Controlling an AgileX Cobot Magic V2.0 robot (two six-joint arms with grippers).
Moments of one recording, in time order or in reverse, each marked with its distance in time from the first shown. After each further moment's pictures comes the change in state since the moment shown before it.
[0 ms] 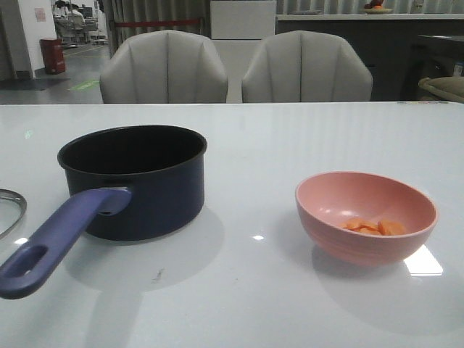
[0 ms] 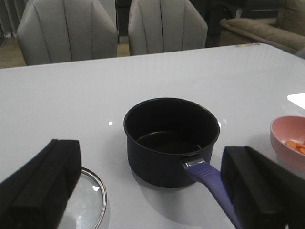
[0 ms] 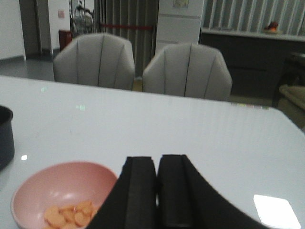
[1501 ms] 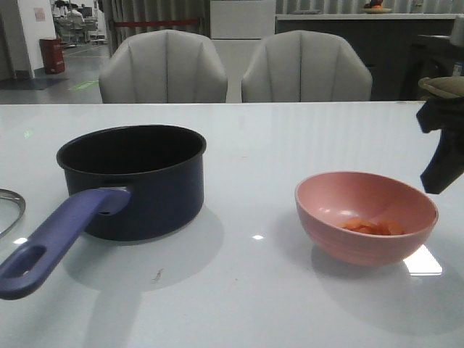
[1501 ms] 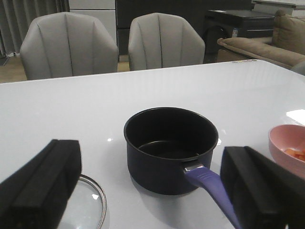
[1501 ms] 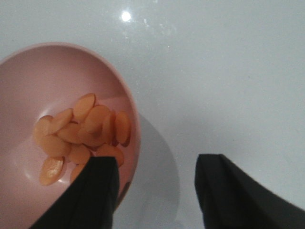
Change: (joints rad) left arm 0.000 -0.077 0.039 0.000 -0.009 0.002; right arm 0.009 1.412 -0.750 0.277 0.426 0.000
